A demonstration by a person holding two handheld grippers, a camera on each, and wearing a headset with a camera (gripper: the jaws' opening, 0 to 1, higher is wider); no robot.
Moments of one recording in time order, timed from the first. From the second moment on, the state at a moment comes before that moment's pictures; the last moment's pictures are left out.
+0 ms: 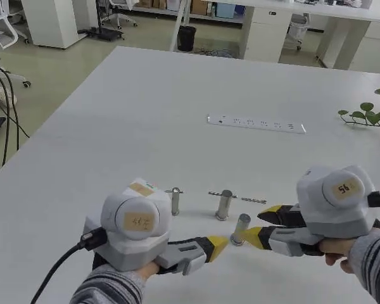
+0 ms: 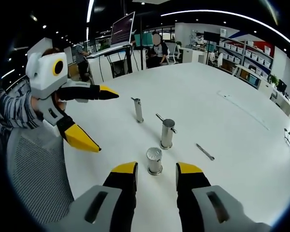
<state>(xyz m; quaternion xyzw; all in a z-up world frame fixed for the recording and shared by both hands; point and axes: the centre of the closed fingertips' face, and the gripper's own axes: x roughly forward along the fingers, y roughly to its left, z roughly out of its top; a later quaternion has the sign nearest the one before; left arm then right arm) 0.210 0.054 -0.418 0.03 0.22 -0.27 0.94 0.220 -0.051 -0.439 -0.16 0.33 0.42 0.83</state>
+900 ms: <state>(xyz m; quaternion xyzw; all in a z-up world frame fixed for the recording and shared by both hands) 0.209 0.050 -0.416 0.04 0.22 -0.28 0.94 0.278 -0.078 -0.454 -0.28 0.36 0.45 0.77</state>
